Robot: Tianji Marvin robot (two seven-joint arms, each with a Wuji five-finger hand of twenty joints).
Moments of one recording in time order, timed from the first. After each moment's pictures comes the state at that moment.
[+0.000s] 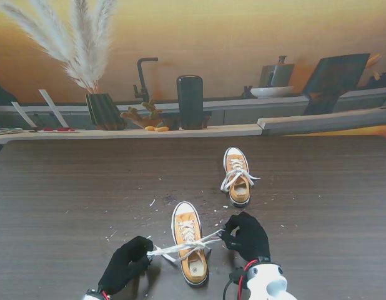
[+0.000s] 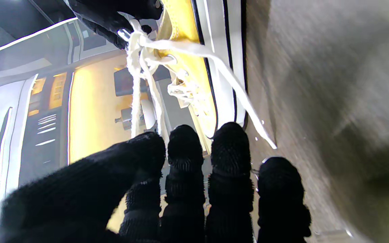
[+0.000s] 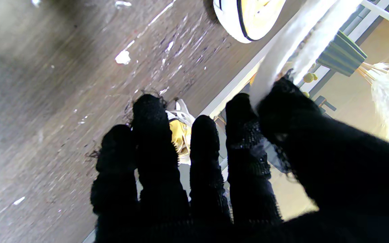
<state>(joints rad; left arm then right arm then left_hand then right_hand) 2.09 -1.18 -1.29 -1.62 0.16 -0.56 0.23 -1.98 -1.22 1.07 -1.83 -0.50 0.21 -0.53 0.69 -0.47 0.94 0.22 0.55 -0.13 1.06 1.08 0.96 -0.01 0.80 1.10 0.90 0.12 1.21 0.73 0.52 0.28 1.53 0.75 0.57 -0.77 1.21 -0.31 0.94 0.04 1.10 0.65 0.67 0.12 1.05 0.64 1.02 0.27 0.50 1.34 0.43 0.39 1.32 0.77</state>
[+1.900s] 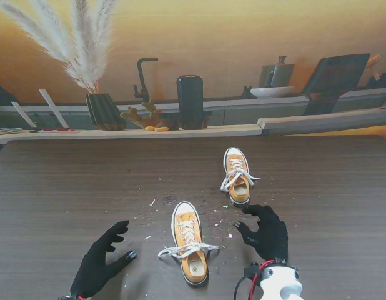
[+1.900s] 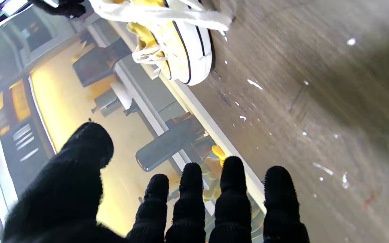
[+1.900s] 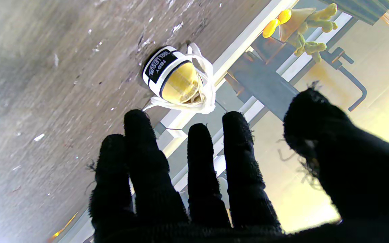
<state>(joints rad) 2.27 -1.19 -1.45 -1.82 0.45 -0.40 0.39 -2.03 -1.25 1.16 -1.83 -0.54 0.15 -0.66 0.67 -0.32 0.26 0.19 0.26 0.02 0.31 0.35 0.40 0.04 0.32 0.54 0.38 0.15 0.48 0.63 0.08 0.28 0.90 0.70 0.40 -0.70 1.18 -0.20 0.64 0.10 0.70 0.43 0.53 0.17 0.87 0.43 0.88 0.40 0.17 0.37 0.19 0.43 1.03 0.55</state>
